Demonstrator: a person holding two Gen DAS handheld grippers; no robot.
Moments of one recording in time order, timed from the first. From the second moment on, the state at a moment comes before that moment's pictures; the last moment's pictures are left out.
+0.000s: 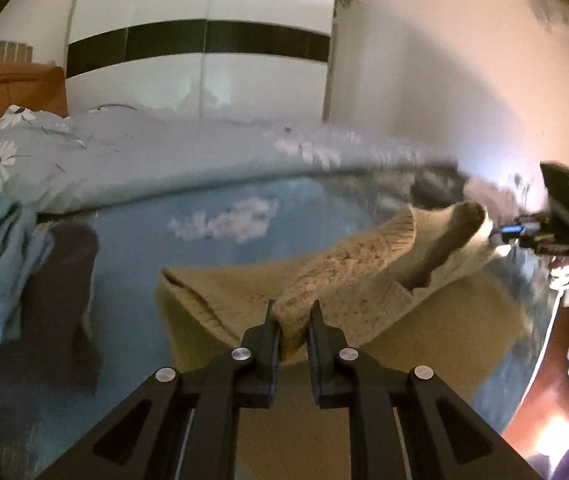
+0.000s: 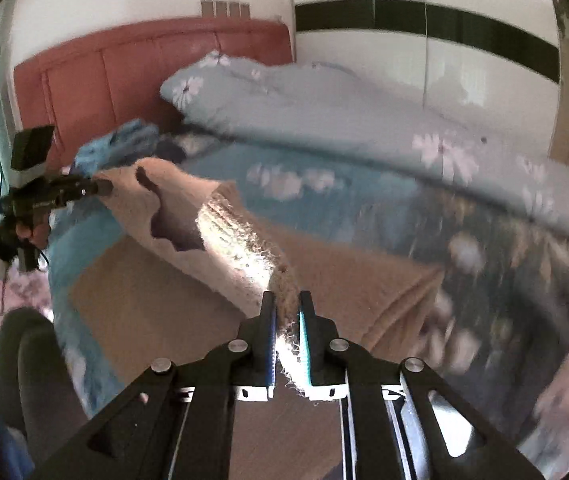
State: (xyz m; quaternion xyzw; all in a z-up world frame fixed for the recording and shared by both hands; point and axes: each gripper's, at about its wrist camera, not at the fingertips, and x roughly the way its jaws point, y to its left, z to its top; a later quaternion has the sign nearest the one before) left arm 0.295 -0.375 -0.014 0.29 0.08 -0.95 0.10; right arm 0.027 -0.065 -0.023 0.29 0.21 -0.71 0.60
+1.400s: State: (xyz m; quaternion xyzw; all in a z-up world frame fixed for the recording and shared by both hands) left arm 0.345 -0.343 -0.097 0.32 0.43 -0.82 0.21; right arm 0.021 0.008 -0.106 0.50 -0.04 -0.71 0.50
